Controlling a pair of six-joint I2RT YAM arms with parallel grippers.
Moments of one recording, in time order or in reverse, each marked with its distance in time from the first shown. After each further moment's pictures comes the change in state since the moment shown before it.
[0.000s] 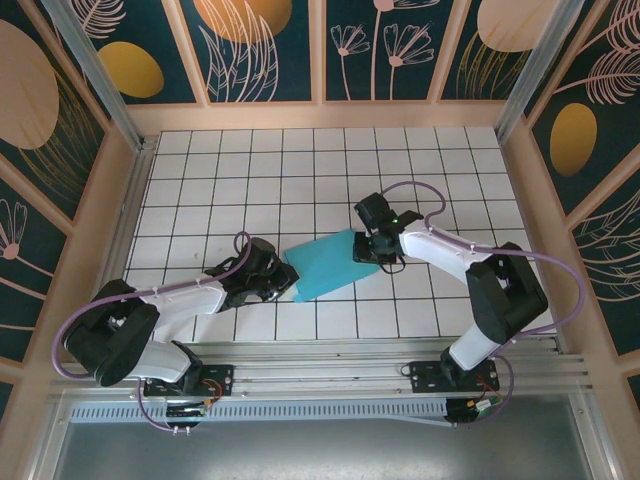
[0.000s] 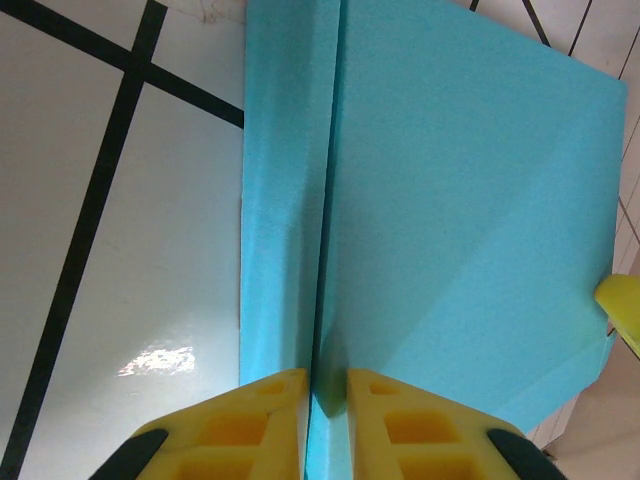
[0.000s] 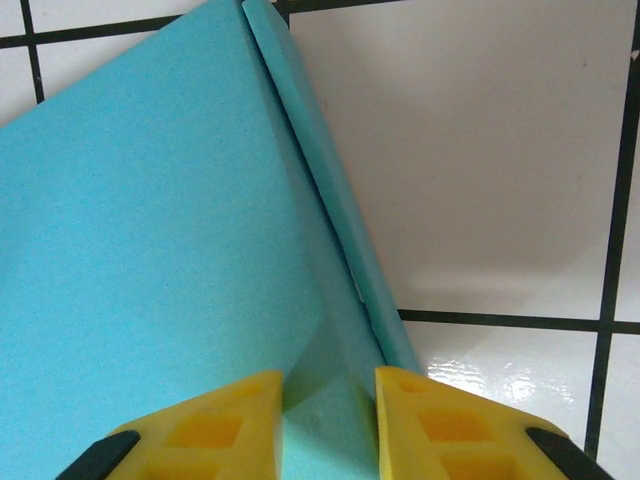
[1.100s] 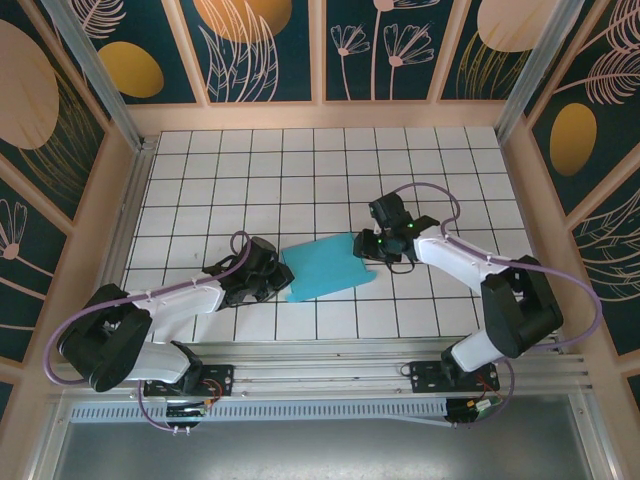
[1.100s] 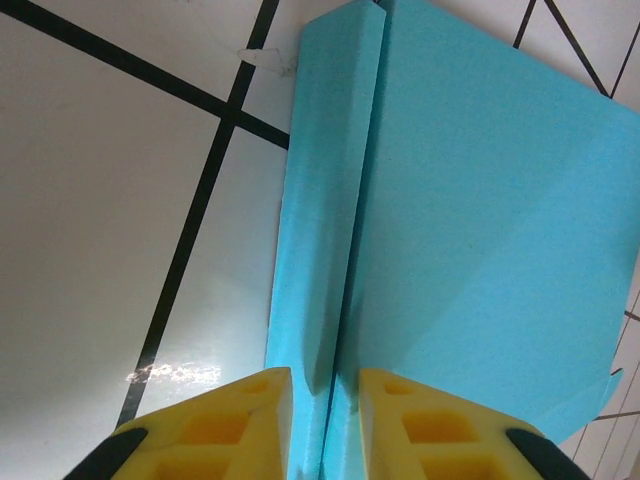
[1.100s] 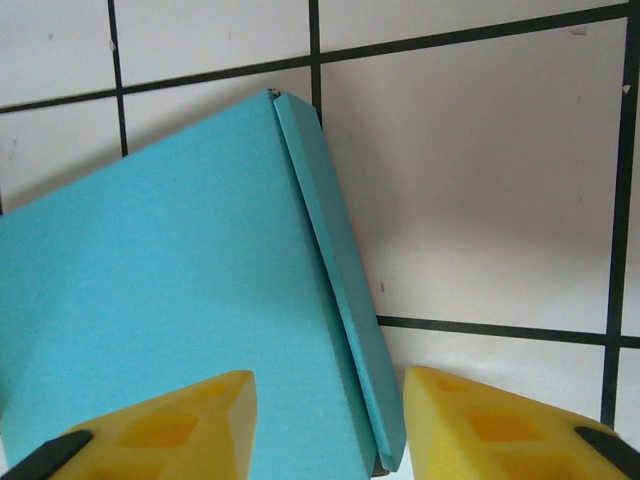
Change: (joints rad) left arm -0.004 -0.037 0.037 -0.148 -0.094 0.048; right arm -0.059 -0.095 -0.081 0.100 -0.083 -0.003
